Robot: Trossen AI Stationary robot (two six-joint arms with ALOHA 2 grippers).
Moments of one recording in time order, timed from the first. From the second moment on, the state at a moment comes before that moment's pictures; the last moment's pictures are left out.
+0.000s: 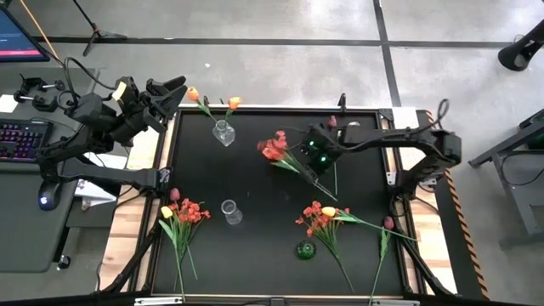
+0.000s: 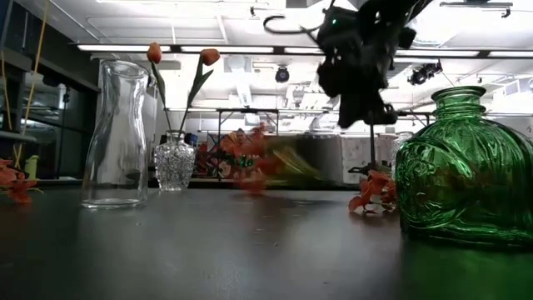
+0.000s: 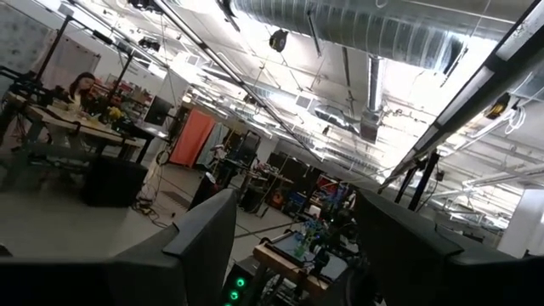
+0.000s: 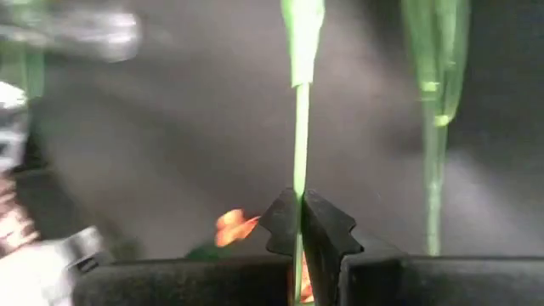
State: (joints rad) left arm 0.13 0.75 1.12 0.02 -0.39 -0.31; right arm -0.27 1.54 1.09 -0.68 -0.42 0.60
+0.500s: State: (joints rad) left arm 0.13 0.75 1.12 0.01 -0.39 -0.31; right arm -0.44 1.33 1.09 -0.54 -0.50 0.56
